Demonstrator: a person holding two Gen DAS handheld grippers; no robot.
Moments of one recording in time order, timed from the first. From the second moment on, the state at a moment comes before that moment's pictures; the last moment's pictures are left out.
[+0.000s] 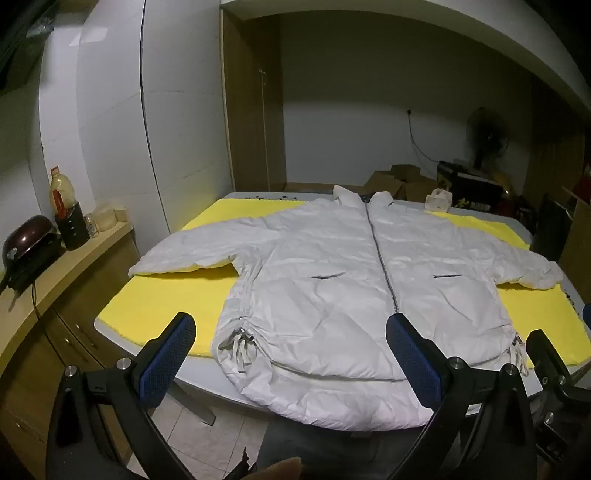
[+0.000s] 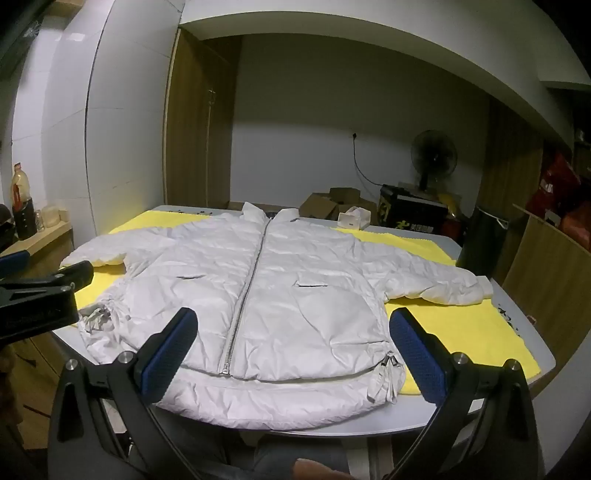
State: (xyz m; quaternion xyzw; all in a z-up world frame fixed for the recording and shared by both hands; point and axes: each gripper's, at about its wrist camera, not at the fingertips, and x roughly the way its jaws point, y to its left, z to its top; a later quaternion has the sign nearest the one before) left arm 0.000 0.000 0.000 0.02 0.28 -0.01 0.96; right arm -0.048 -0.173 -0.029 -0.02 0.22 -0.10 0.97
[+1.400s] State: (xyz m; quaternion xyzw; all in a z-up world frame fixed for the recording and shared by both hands) left arm -0.002 -0.001 -0.015 0.01 0.30 -0.01 0.95; right arm -0.042 -0.173 -0.036 -0.01 0.24 -0.11 0.96
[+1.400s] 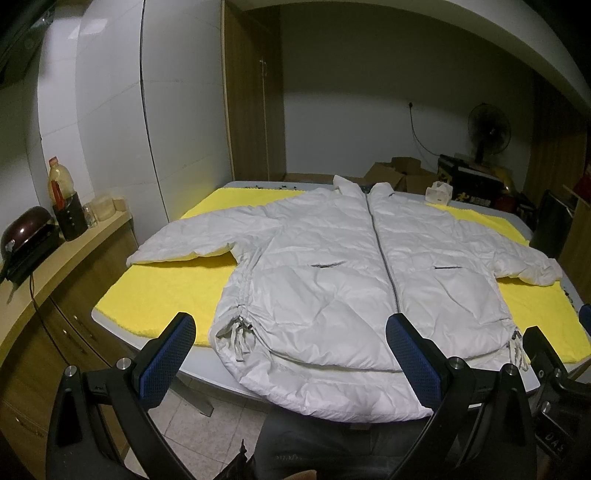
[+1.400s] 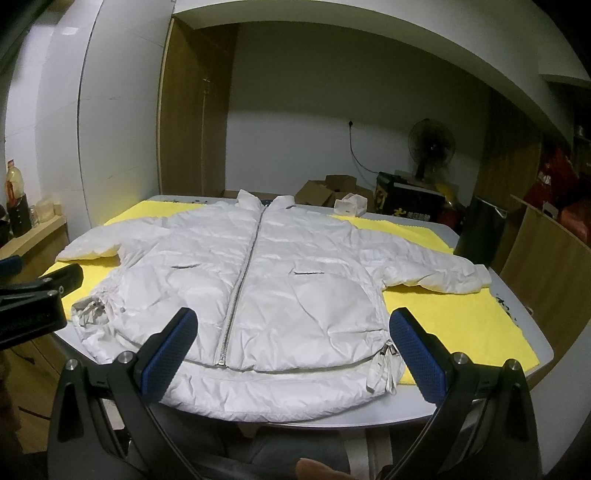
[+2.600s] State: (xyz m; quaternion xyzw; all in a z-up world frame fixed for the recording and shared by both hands) left arm -0.001 0.001 -0.015 0.01 0.31 -0.02 0.95; right arm -0.041 -0.166 -0.042 -0.01 0.26 -0.09 0.96
